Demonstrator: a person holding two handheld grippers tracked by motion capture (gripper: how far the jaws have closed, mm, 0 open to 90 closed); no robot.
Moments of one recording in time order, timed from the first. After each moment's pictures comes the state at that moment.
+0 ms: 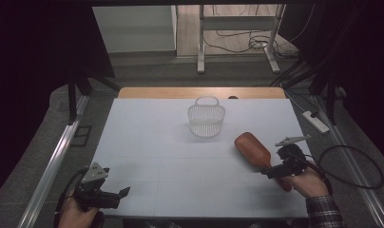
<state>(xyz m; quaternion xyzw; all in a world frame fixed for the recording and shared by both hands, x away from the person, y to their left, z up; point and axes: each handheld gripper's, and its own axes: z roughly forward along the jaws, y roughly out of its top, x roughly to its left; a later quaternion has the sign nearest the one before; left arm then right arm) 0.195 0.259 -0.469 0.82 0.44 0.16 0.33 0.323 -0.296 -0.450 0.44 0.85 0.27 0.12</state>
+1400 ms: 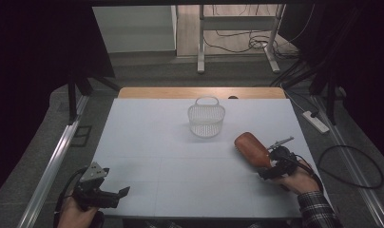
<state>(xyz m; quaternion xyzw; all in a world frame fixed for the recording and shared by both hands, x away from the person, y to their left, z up) 0.196 0.261 -0.469 0.82 0.44 0.15 0.34 0.345 -0.293 -0.493 0.44 0.87 0.17 0.12</state>
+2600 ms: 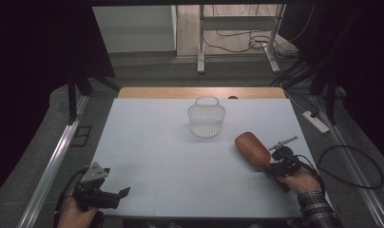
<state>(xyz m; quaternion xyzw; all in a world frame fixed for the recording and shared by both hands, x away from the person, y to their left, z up) 0.196 0.260 -0.469 0.82 0.44 0.15 0.34 0.343 -0.301 -0.489 0.44 0.88 0.19 0.08</state>
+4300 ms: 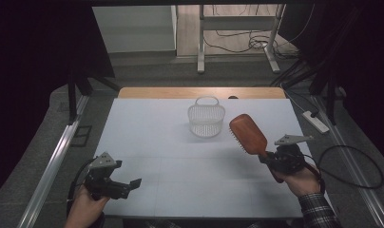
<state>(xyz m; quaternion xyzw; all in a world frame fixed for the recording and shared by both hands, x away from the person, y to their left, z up) 0.223 0.234 -0.452 0.80 0.44 0.10 0.39 0.316 -0.284 -0.437 0.40 0.84 0.34 0.15</state>
